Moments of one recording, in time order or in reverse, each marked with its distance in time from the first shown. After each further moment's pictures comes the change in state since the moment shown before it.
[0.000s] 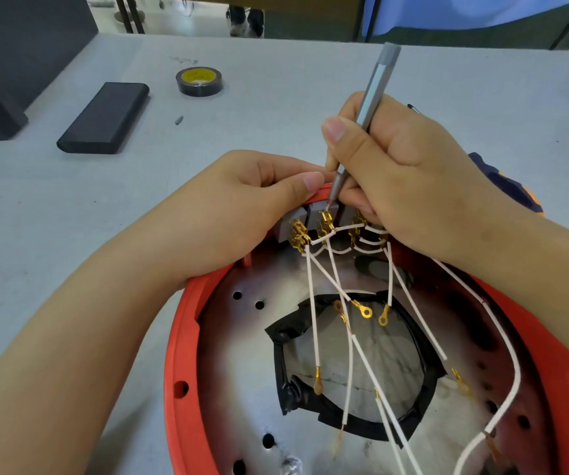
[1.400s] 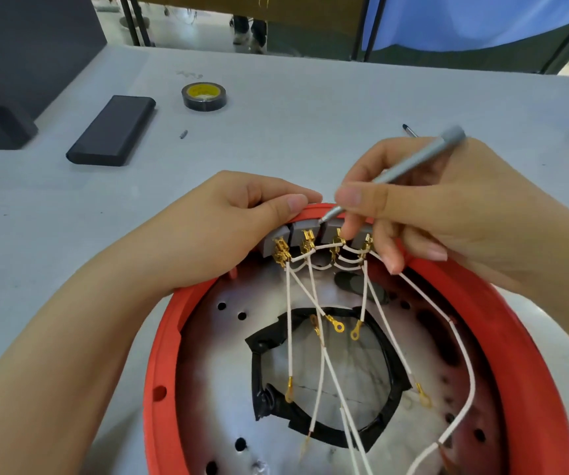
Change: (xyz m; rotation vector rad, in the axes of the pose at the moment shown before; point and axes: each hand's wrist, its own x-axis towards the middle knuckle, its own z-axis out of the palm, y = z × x) left_hand -0.005 0.000 -0.011 0.126 0.046 -0.086; right_hand -0.014 -0.019 -0.027 0.398 -0.131 0.245
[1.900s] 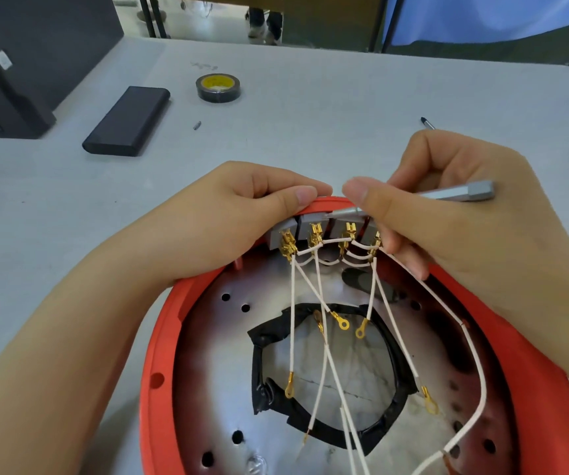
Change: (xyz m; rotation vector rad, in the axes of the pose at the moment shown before) left_hand -0.002 -0.003 -0.003 -0.038 -0.008 -0.007; right_hand -0.010 0.014 0.016 -0.052 0.290 -0.121
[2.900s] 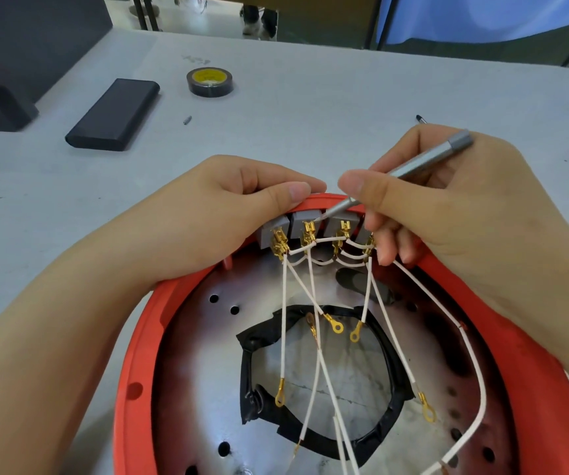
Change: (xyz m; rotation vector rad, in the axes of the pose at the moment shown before) left_hand 0.003 -0.002 0.001 -0.037 -0.003 0.017; right_hand 0.009 0.003 -0.002 -0.023 -0.017 0.044
